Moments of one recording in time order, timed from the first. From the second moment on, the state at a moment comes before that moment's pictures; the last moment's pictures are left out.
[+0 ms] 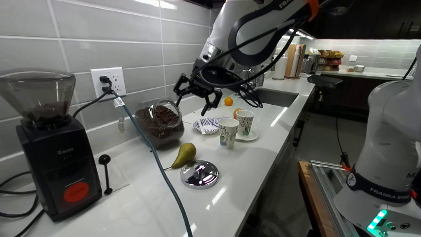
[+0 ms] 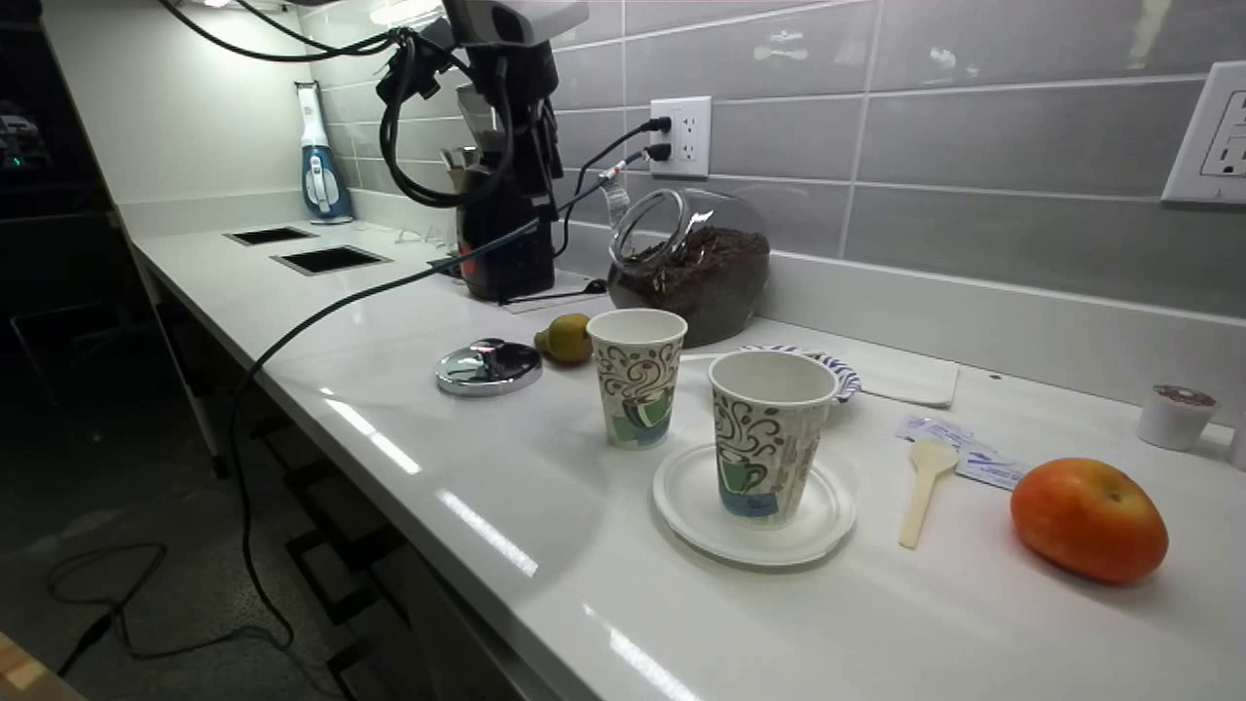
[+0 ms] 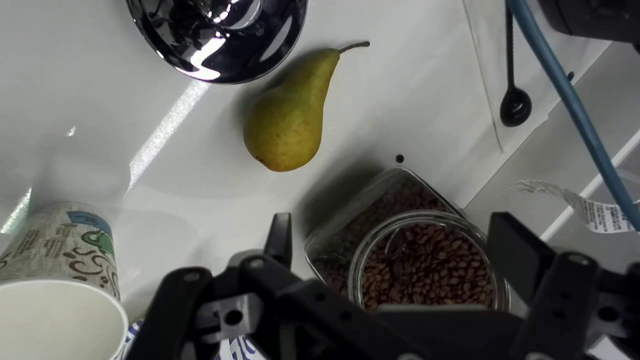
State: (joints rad) arm -0.10 -0.16 0.05 -2.46 0.09 2.76 1.03
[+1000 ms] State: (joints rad) arm -0.07 0.07 0.00 -2.31 0.29 2.94 0.92
